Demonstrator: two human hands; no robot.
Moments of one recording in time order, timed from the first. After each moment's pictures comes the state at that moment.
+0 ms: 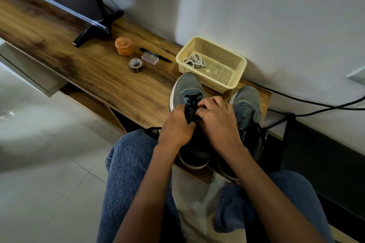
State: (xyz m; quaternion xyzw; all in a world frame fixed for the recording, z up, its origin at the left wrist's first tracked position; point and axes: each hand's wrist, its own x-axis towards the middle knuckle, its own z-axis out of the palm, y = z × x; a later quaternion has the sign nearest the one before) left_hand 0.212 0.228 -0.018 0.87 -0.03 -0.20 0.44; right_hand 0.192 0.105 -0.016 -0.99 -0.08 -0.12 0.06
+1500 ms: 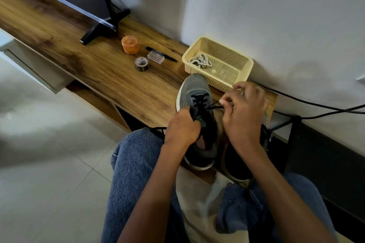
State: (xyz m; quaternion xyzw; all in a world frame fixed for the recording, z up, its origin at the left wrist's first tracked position) left_hand 0.211 0.224 -0.016 0.87 0.03 -0.22 0.45; right_hand 0.189 0.093 0.006 -0.95 0.09 -0.24 0.16
